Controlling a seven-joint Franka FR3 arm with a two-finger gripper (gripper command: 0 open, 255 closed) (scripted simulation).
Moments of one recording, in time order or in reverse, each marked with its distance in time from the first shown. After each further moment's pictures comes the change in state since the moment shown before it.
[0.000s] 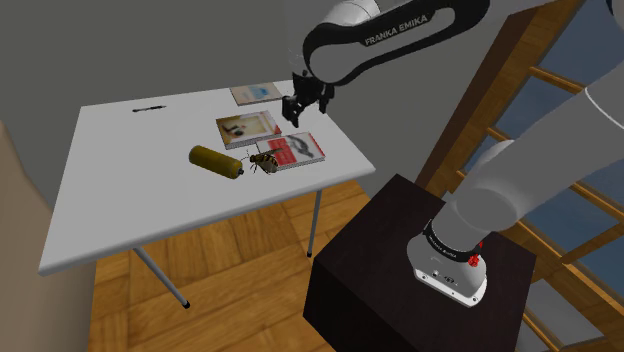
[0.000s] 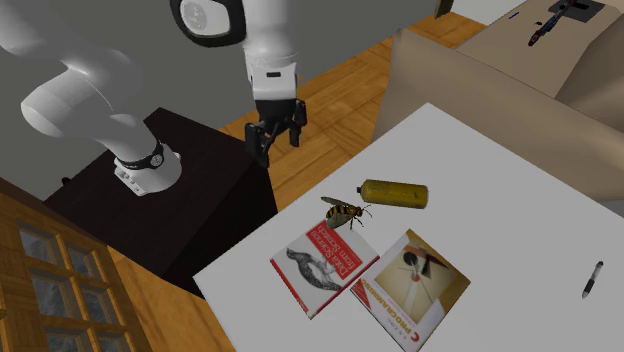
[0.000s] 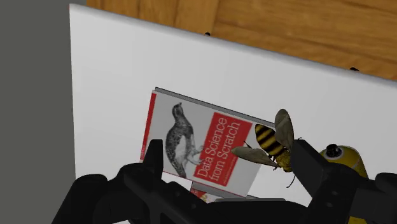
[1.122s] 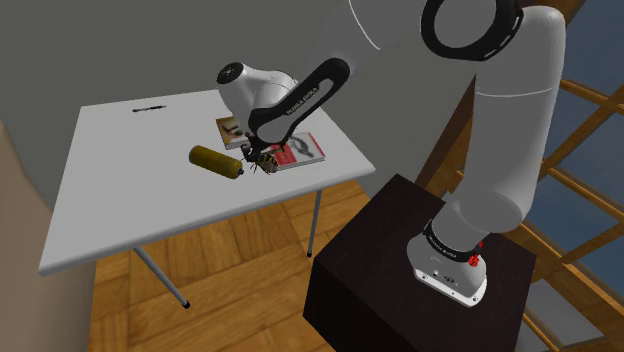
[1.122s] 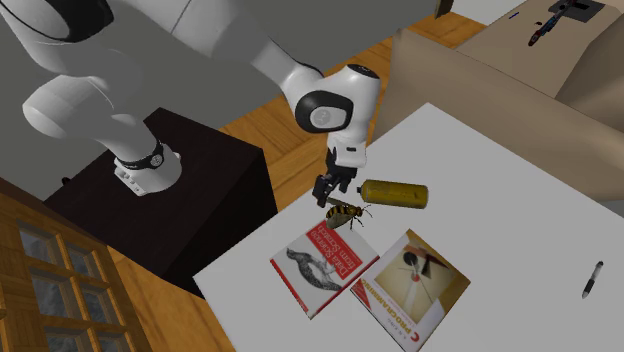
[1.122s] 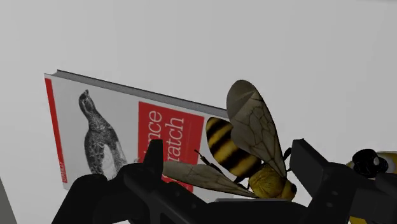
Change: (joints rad) arm 0.073 0.707 0.022 0.391 -0.375 0.086 0.486
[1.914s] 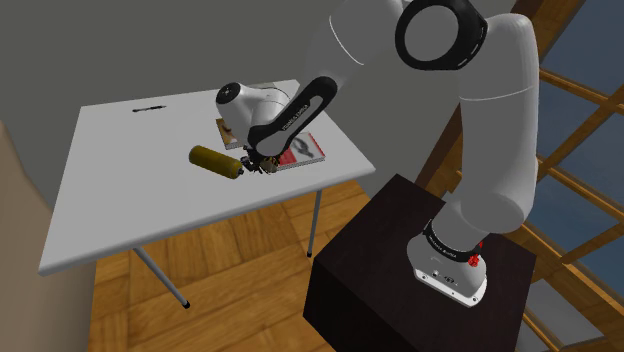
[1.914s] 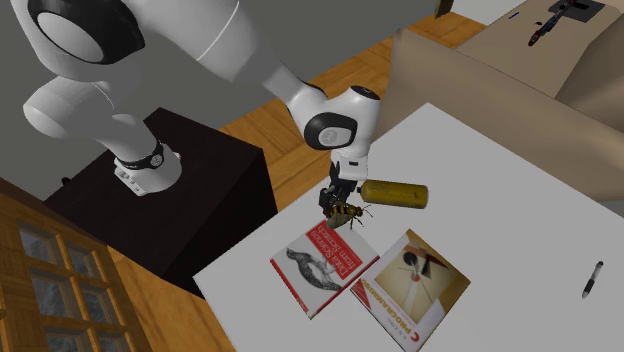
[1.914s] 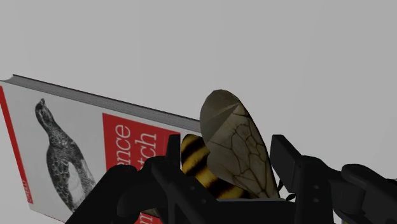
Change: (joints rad) arm 0.029 0.123 -0.031 0.055 -0.055 0.046 0.059
